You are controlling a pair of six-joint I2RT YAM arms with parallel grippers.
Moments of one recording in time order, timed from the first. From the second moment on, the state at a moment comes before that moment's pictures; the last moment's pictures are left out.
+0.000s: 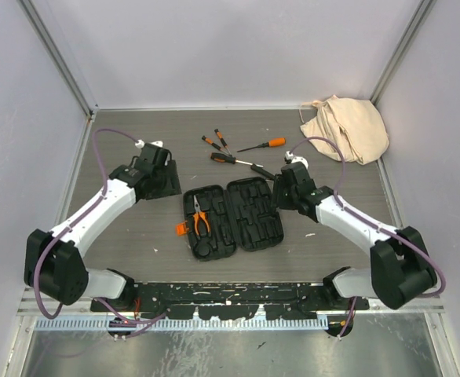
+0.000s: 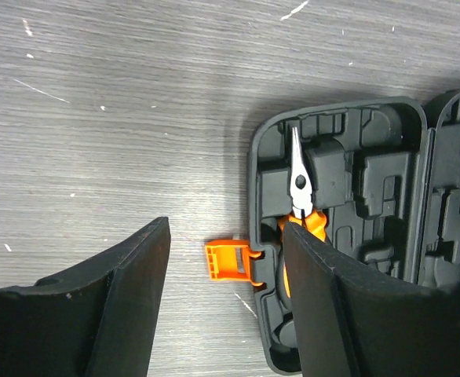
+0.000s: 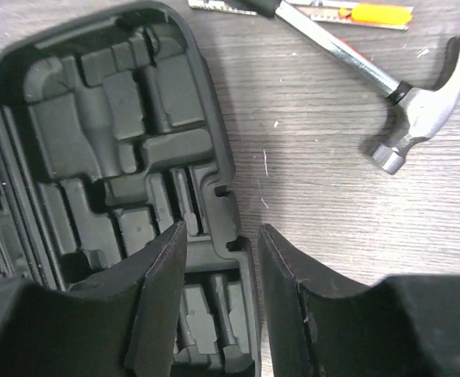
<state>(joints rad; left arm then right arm) -0.43 1.36 1.05 -0.66 -0.15 -0.55 0.48 1.28 0.75 -0.30 0.15 0.51</state>
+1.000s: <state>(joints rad) -0.39 1.35 0.98 -0.64 -0.09 -0.54 0.43 1.34 0.63 -0.16 -0.22 0.54</state>
